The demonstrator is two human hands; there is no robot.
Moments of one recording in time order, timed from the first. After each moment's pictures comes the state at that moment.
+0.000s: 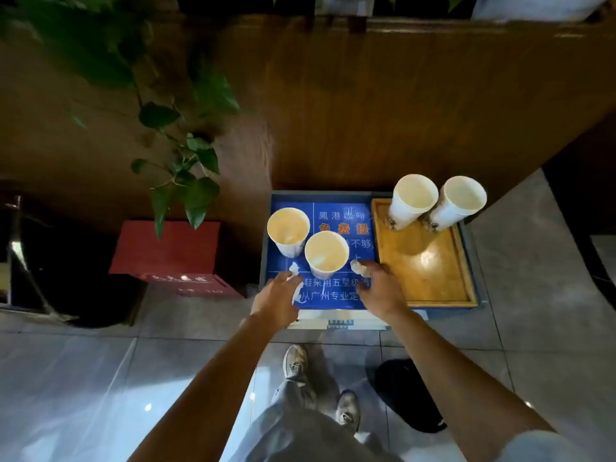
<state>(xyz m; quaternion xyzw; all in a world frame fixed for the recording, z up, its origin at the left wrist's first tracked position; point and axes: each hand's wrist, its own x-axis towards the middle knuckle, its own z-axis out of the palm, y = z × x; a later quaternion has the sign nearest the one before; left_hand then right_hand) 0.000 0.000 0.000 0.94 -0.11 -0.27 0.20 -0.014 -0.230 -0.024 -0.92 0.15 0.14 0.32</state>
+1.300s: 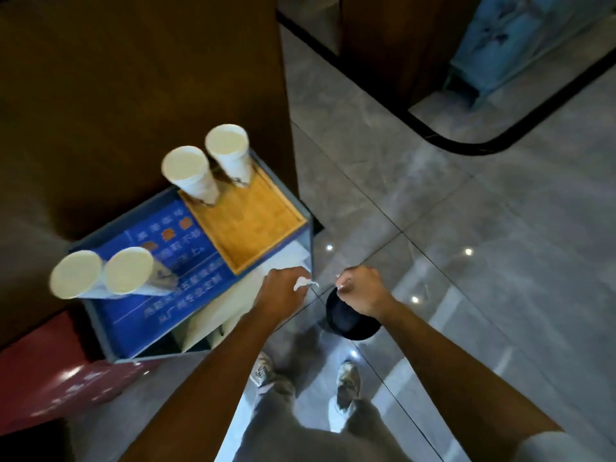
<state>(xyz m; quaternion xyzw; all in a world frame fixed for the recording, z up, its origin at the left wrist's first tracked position) -0.126 -0.251 -0.010 0.85 -0.37 -0.27 0.24 -0.255 -0.400 -0.031 -0.87 0.35 0.15 0.32</state>
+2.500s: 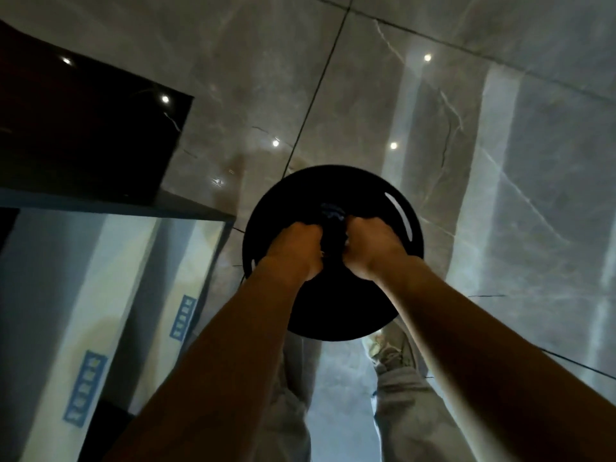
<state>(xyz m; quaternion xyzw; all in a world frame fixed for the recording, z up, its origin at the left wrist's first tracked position) -0.185 -0.432 -0.634 0.66 -0.58 -0.44 -0.17 -0.316 -0.466 -0.627 -0.67 0.57 0.24 0.40</state>
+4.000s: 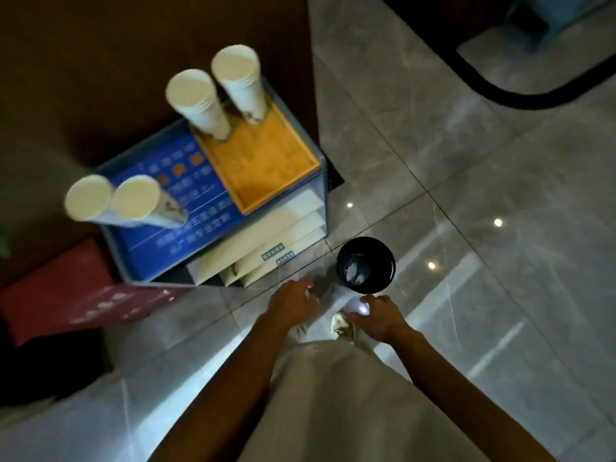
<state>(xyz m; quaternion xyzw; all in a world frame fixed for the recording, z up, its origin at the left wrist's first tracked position) -0.218 -0.192 -0.080 0.87 -0.26 -0.42 0.05 -0.370 -0.332 -0.099 -0.75 0.39 0.35 0.40</state>
